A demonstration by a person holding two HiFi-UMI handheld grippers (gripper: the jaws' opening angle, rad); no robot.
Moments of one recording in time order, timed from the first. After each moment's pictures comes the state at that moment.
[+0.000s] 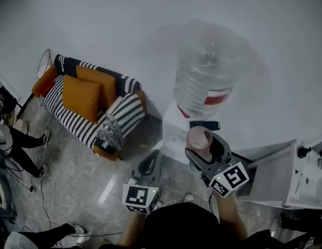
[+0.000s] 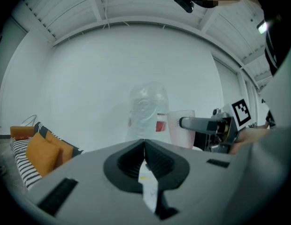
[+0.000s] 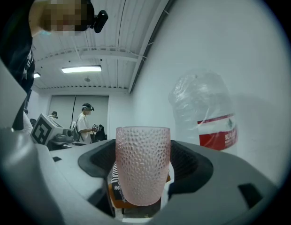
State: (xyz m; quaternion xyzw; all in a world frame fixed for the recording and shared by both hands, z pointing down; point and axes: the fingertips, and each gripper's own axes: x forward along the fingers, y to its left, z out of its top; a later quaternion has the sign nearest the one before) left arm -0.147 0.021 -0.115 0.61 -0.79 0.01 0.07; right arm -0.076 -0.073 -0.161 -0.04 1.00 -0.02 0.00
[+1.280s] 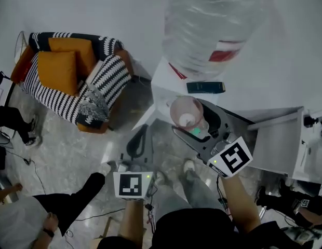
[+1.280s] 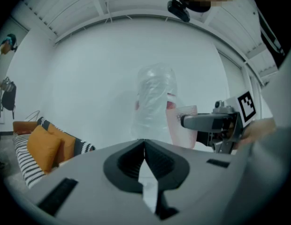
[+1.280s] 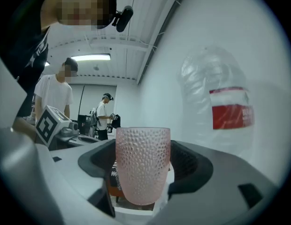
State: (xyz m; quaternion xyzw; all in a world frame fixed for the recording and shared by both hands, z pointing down) left arm -0.175 -0.004 -0.031 0.59 -0.80 0.02 0.11; right arm -0.117 -0.079 -0.081 0.00 1.00 0.03 -0.04
